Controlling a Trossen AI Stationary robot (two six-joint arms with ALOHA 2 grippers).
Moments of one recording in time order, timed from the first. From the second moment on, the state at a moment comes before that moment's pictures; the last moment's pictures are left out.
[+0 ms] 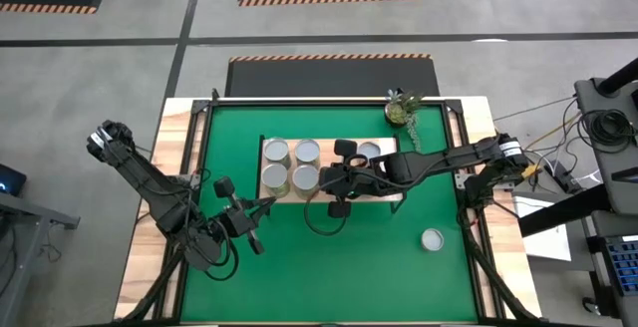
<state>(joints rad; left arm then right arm) -0.75 1.26 1.00 -0.23 -1.29 -0.07 0.17 1.71 1.60 -0.65 0.44 -0.06</state>
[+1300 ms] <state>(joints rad) -0.75 1.26 1.00 -0.24 -1.29 -0.07 0.06 1.71 1.66 -0.69 0.49 -0.12</state>
